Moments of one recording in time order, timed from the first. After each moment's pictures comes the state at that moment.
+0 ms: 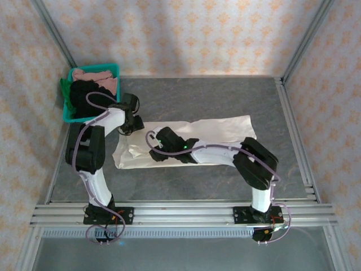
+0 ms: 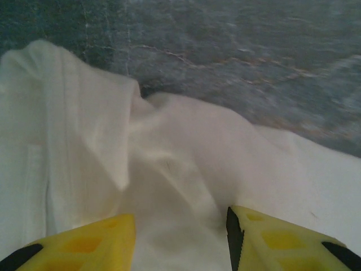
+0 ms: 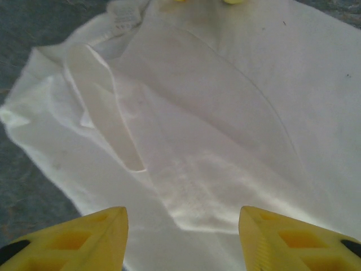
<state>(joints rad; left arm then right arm) -0.10 1.89 1.25 -0.61 -0.03 -0.53 1.01 1.88 1.22 -0.12 0.04 0.24</state>
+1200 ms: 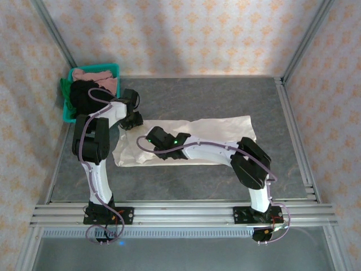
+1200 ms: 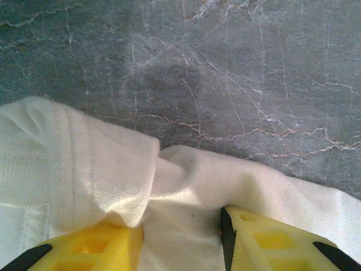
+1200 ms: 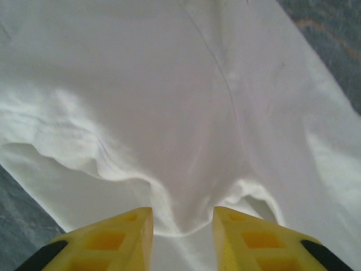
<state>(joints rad) -0.08 2.02 1.41 -0.67 -0.06 -0.52 1.05 1.92 1.43 -0.52 0.29 0.03</state>
